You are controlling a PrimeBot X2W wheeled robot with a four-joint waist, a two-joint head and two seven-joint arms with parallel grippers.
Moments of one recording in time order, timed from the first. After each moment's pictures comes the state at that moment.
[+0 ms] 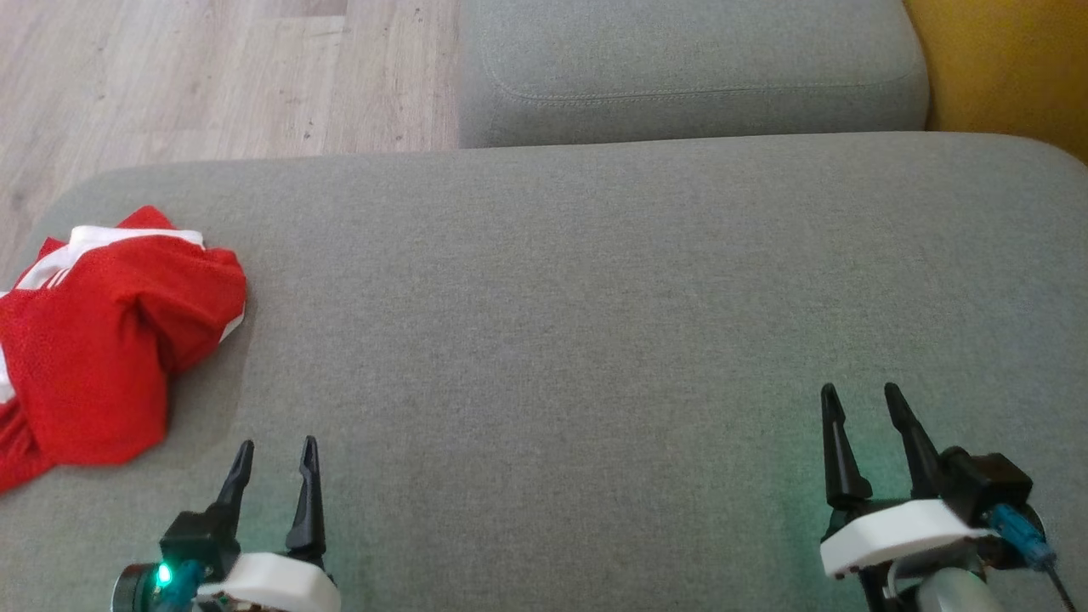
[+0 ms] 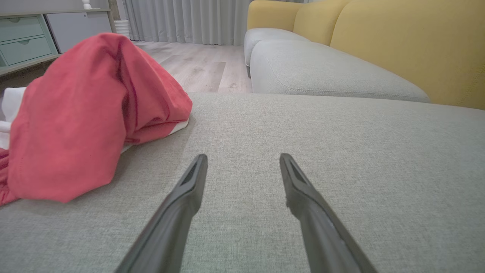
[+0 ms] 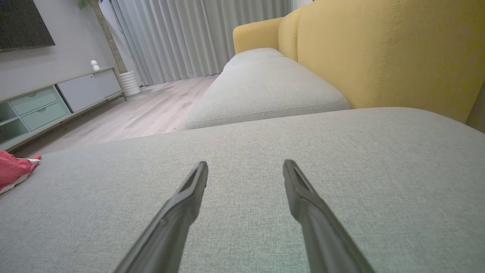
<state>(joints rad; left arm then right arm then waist) -0.06 0.10 -0.06 0.51 -0.18 -0.10 -0.25 -0.01 -0.04 0.02 0.36 0.17 0.12 -0.25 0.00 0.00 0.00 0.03</state>
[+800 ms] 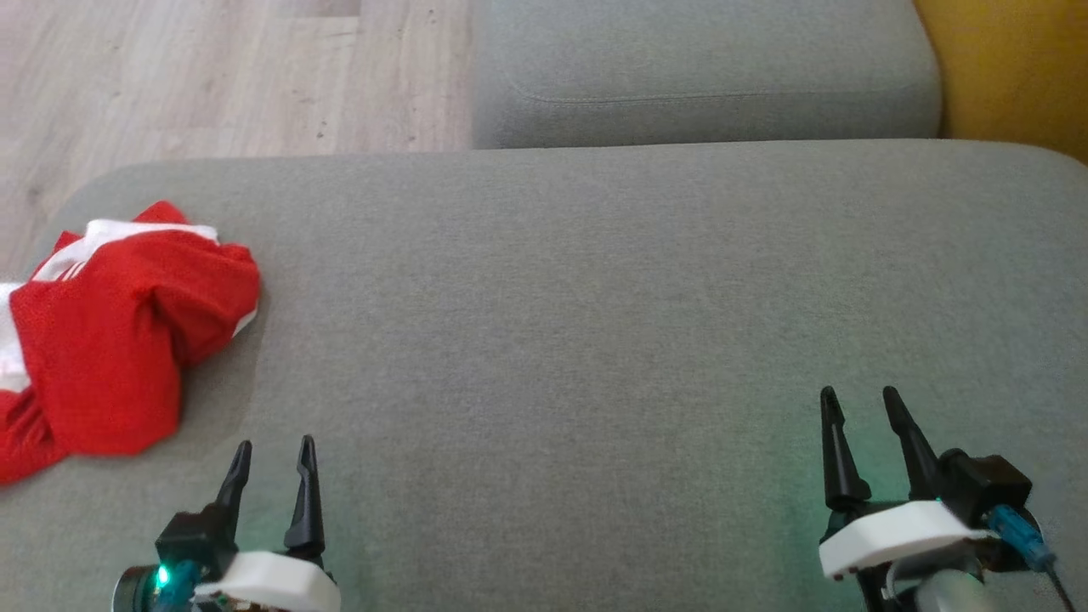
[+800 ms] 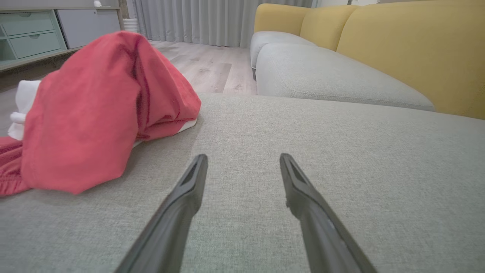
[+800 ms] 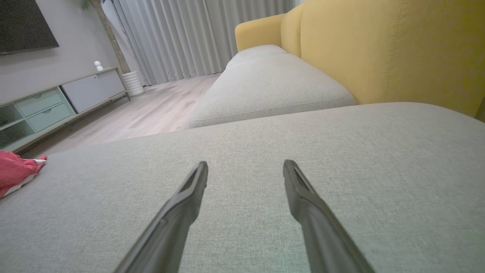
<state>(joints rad) -0.06 0.09 -0.04 0.52 -0.19 -0.11 -0.25 -0.01 -0.04 0.03 0.38 0.19 0.12 -0.25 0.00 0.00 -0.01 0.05</state>
